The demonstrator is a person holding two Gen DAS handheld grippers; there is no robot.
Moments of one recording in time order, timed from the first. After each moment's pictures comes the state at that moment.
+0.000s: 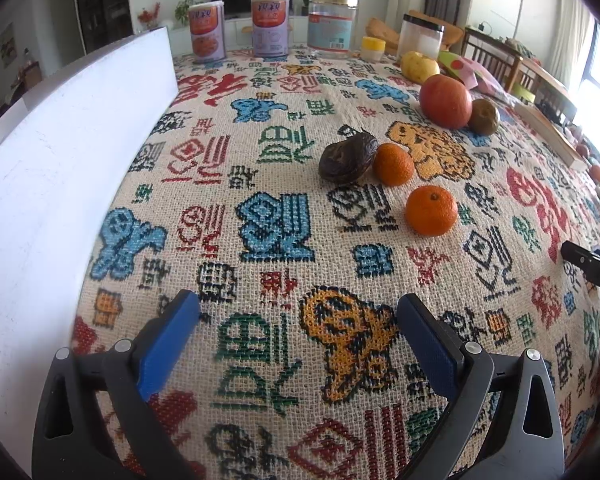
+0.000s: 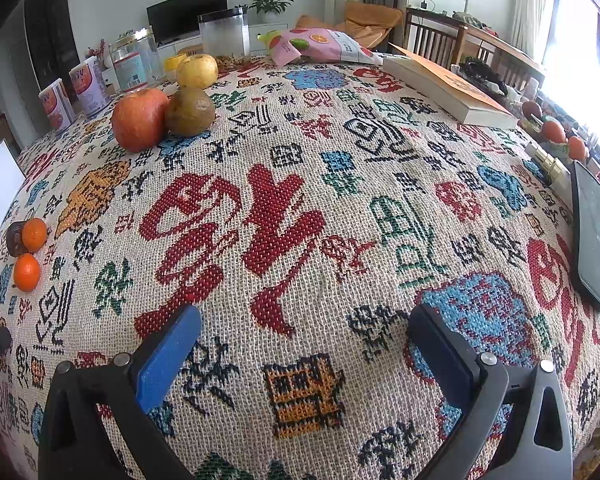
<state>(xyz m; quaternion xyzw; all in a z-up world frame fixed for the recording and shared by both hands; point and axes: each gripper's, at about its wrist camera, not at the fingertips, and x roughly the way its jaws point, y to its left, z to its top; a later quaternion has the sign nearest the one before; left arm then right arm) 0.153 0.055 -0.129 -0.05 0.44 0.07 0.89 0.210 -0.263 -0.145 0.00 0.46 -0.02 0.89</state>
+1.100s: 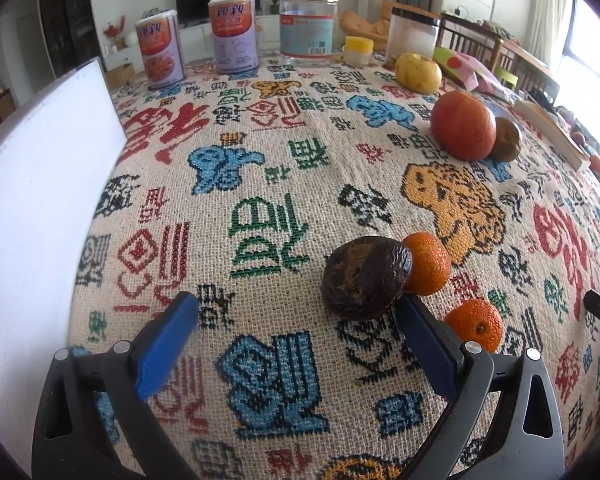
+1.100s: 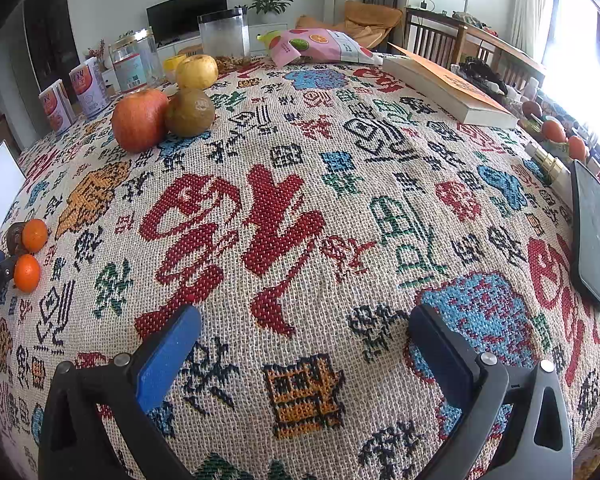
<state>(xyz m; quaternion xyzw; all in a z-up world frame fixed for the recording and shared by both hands) 0.243 0.070 -0.130 -0.02 0.45 0.02 0.89 0.210 -0.263 -0.145 0.00 0.46 -0.02 0.89</state>
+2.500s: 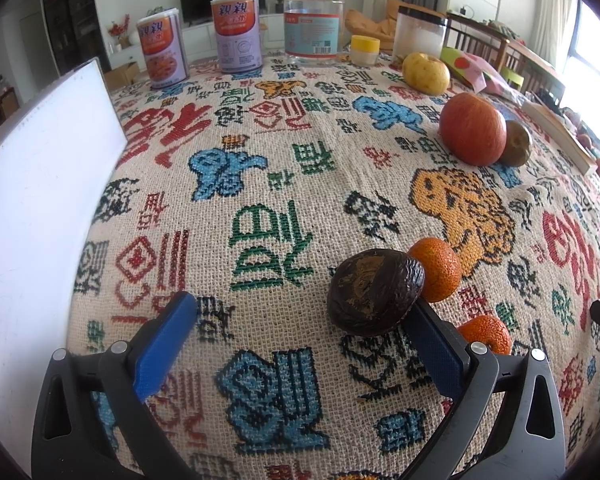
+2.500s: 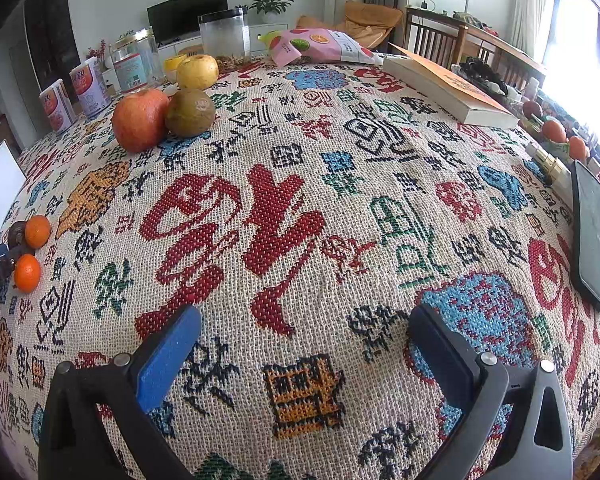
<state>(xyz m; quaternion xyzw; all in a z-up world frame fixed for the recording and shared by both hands) 0.251 0.070 -0.132 -0.01 0.45 0.03 0.89 0.210 -0.263 -0.145 0.00 0.46 -0.02 0.89</state>
